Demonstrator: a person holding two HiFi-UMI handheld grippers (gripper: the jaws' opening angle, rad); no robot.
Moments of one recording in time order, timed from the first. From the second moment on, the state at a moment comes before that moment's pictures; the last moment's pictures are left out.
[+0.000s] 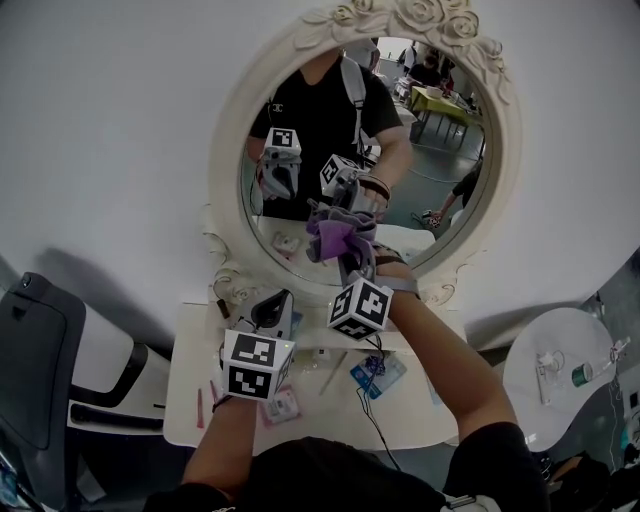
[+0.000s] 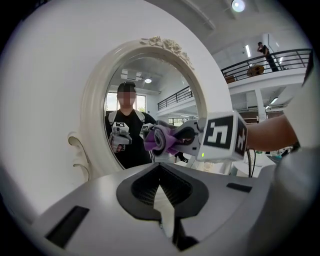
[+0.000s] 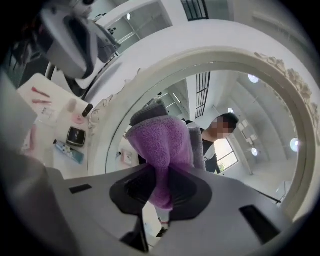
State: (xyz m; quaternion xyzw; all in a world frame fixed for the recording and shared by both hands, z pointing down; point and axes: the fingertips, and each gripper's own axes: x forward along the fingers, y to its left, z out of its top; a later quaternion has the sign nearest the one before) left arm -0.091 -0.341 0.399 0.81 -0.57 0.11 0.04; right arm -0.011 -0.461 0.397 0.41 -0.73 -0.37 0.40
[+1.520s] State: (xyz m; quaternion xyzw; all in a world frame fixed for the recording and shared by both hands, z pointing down) left arm -0.049 -0.349 0.411 0.84 -0.53 0.13 0.05; right arm 0.212 -0.463 0.265 0.66 -0.75 0.05 -0.01
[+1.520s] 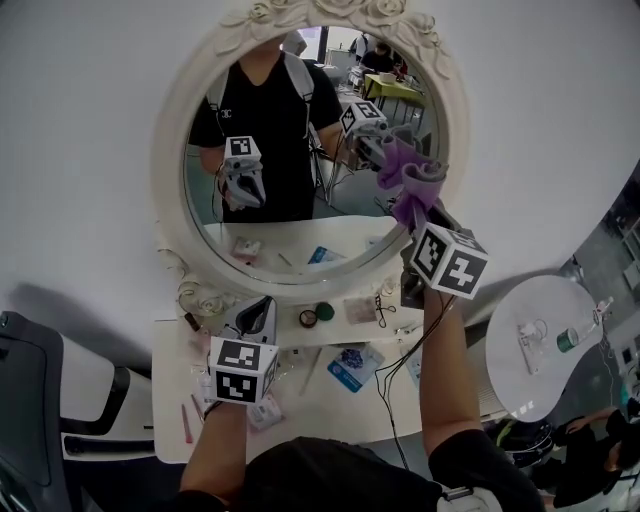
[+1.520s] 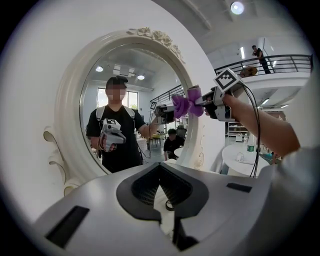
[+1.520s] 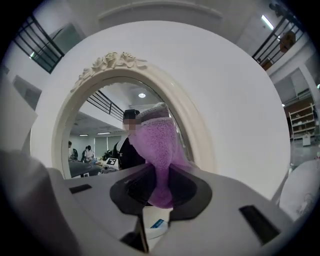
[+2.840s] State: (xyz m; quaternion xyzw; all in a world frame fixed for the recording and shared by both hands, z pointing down) left arm -0.226 -0.284 0.426 0.72 -0.68 0.12 0.09; right arm -0.141 -0.428 0.312 0.38 -0.92 0.08 0.04
